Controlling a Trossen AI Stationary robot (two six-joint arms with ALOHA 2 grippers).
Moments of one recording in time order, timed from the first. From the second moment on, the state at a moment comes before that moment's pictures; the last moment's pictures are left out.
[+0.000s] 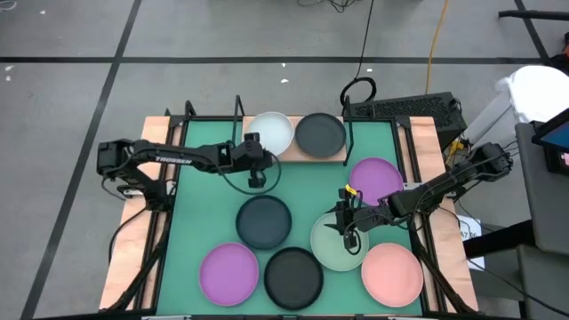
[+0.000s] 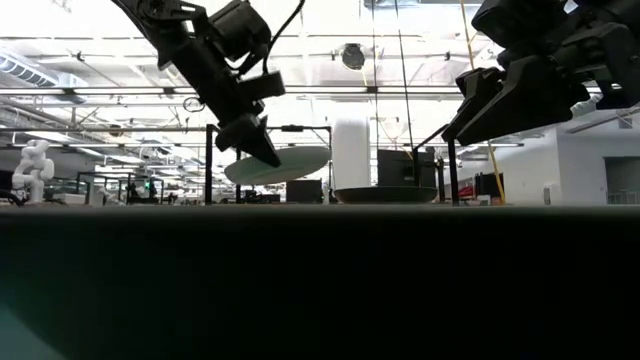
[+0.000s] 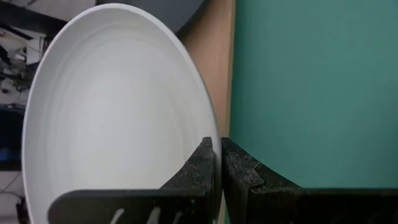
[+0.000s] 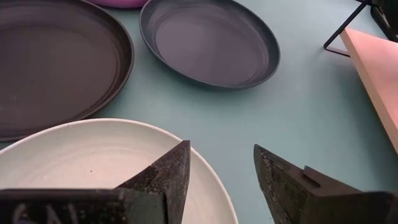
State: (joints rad) left arm 0.22 1.53 0.91 -0.16 -0.28 0.42; right arm 0.39 1.25 0.52 0.07 0.37 0.03
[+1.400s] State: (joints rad) left arm 0.26 1.66 0.91 -0.09 -0.28 0.40; right arm 0.39 1.25 0.52 0.08 0.37 0.01
